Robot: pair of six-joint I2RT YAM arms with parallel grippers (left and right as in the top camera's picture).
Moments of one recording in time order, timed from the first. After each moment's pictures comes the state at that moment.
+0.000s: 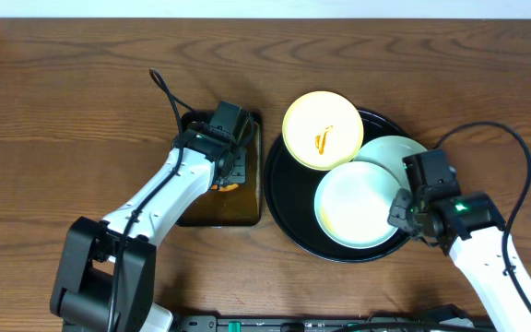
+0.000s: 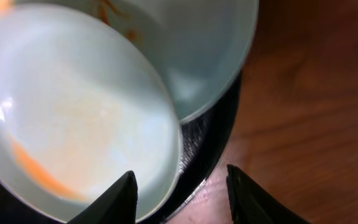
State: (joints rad) left arm -0.39 1.67 1.07 -0.72 -0.11 -0.38; right arm 0.24 1.14 0.79 -0.97 0.12 0.63
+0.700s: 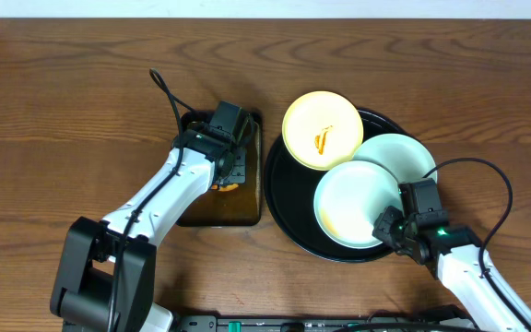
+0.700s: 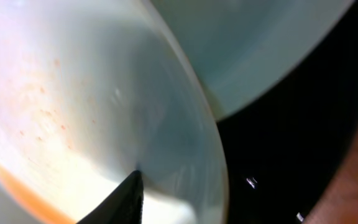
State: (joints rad) left arm -0.39 1.67 1.07 -0.72 -0.11 -0.38; right arm 0.22 1.15 0.45 -0.53 -0.06 0.74
